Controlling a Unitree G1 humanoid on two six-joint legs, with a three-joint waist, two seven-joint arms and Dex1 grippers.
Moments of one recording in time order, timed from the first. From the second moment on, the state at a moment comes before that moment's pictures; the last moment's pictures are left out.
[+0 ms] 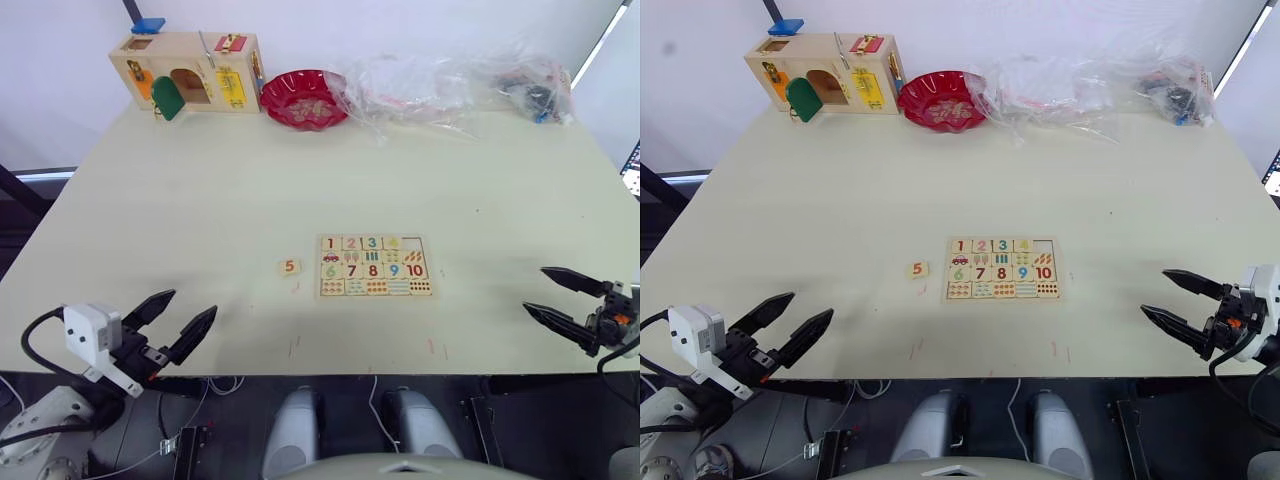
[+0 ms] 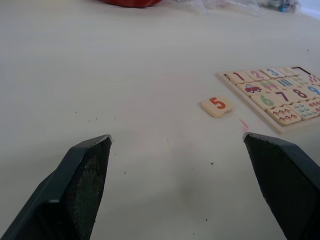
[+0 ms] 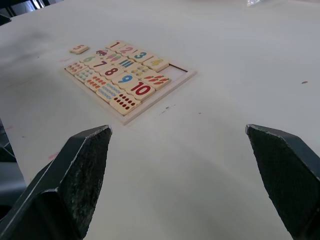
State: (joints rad) left arm 0.48 0.47 0.61 -0.47 -0.63 0.36 -0.81; right arm 0.18 -0.76 -0.45 0.00 0.67 0.19 1.25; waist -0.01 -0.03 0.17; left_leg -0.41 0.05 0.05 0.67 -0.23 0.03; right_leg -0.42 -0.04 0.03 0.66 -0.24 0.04
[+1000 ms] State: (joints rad) left arm 0.29 0.75 0.50 -0.30 -0.63 0.37 -1.03; right arm 0.25 -0.81 -0.53 -0.19 0.74 0.29 1.28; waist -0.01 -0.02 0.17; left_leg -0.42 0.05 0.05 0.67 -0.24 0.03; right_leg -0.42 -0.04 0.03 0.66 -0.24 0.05
